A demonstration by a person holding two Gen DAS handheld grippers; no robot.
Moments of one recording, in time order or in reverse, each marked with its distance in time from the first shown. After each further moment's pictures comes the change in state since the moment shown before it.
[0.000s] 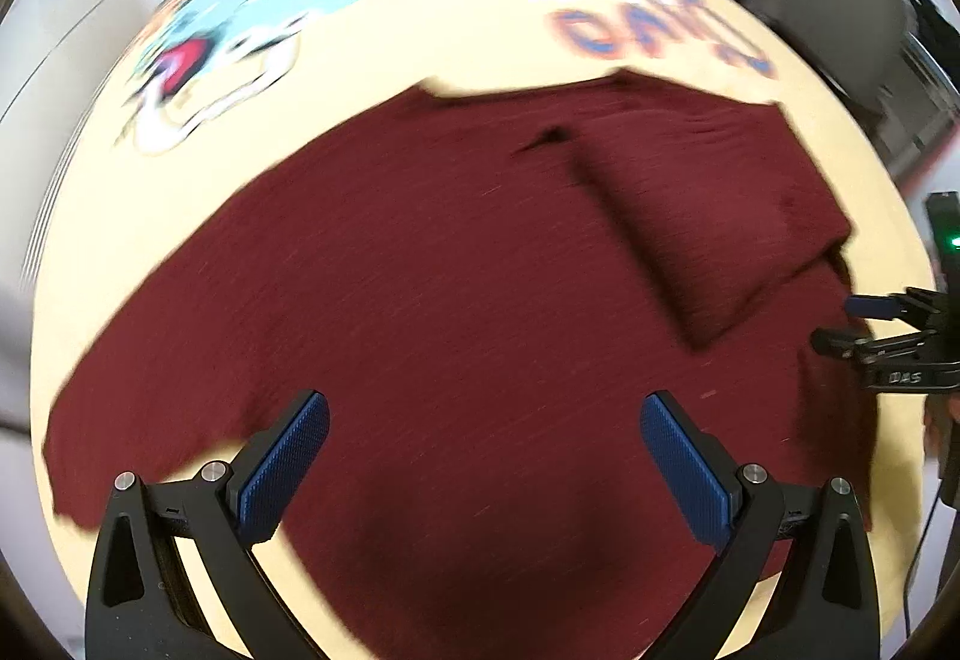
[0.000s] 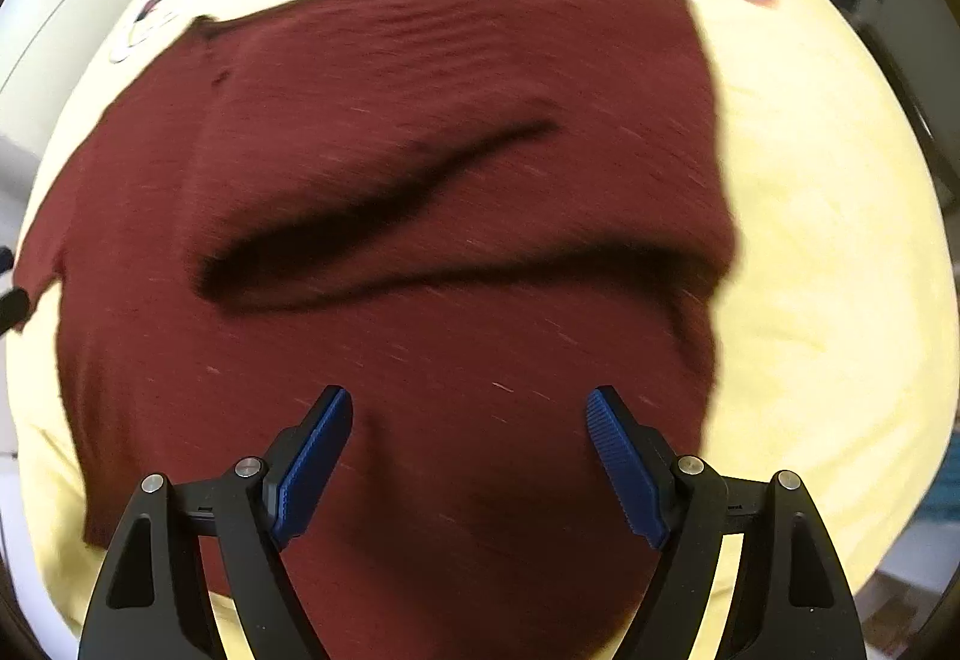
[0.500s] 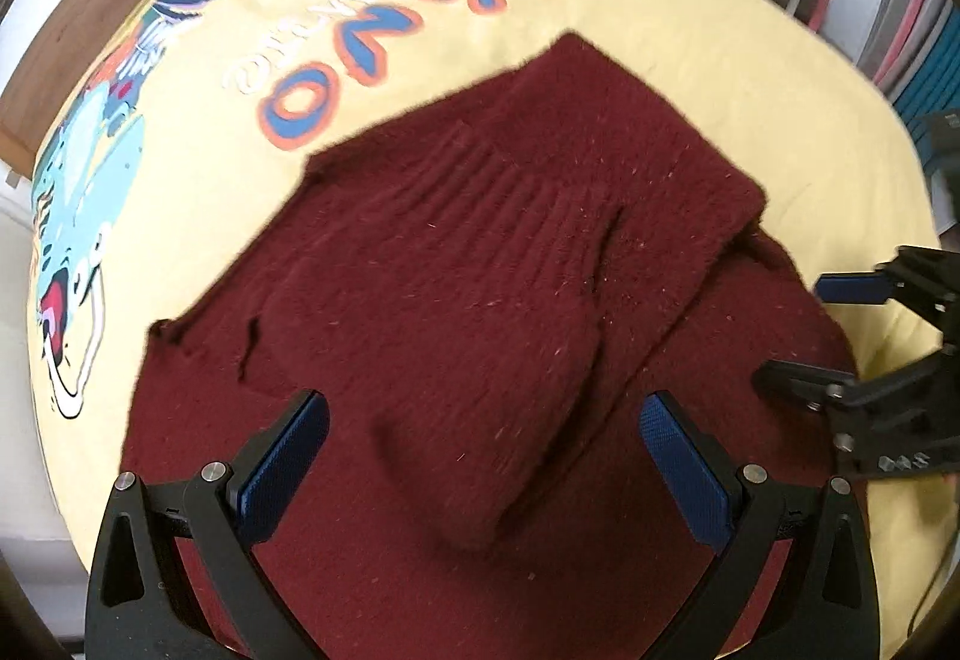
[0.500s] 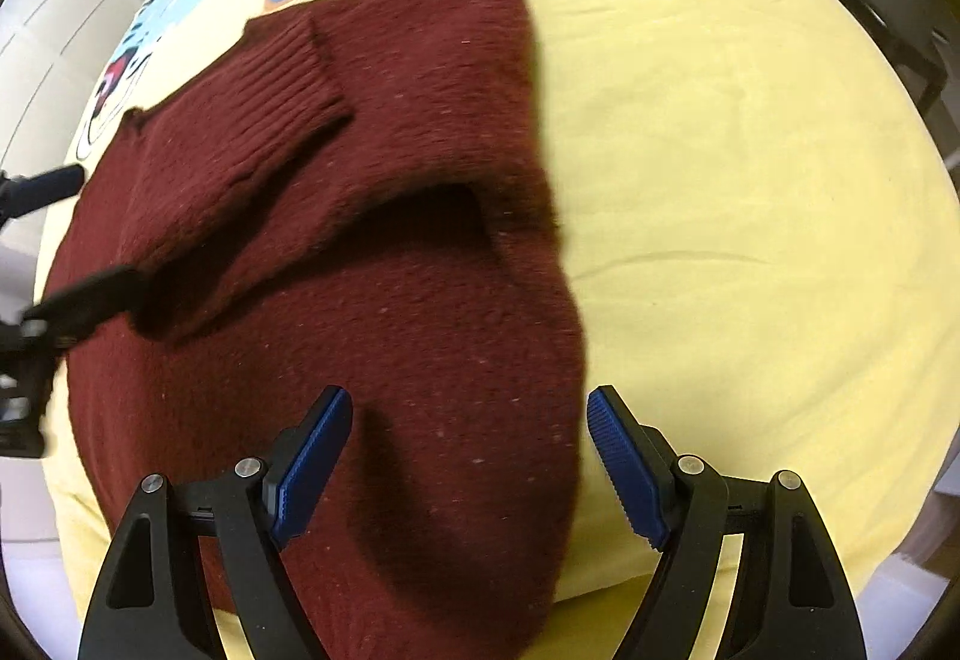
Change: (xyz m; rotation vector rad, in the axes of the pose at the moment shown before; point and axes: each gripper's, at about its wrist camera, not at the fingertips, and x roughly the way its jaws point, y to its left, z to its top) left arm 0.090 -0.160 0.081 0.435 0.076 0.009; right arm -0.008 -0.095 -0.035 0.194 -0.049 0.091
